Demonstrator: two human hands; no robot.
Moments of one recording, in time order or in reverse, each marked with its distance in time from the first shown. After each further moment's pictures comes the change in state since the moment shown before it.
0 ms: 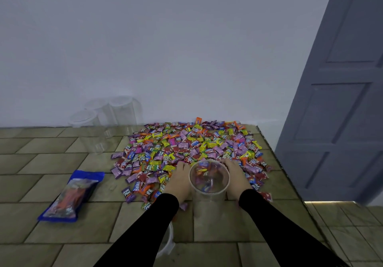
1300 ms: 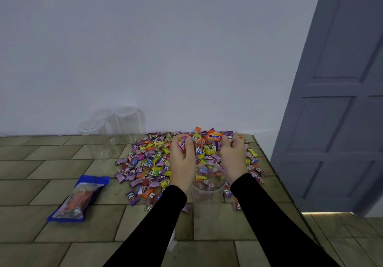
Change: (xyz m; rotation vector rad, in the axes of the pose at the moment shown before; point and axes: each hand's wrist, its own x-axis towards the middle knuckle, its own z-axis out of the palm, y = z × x) left_hand -0.037 0.070 -0.050 -0.924 0.699 0.242; right_hand -0.032 -0.108 -0.045 0.763 0.387 0.073
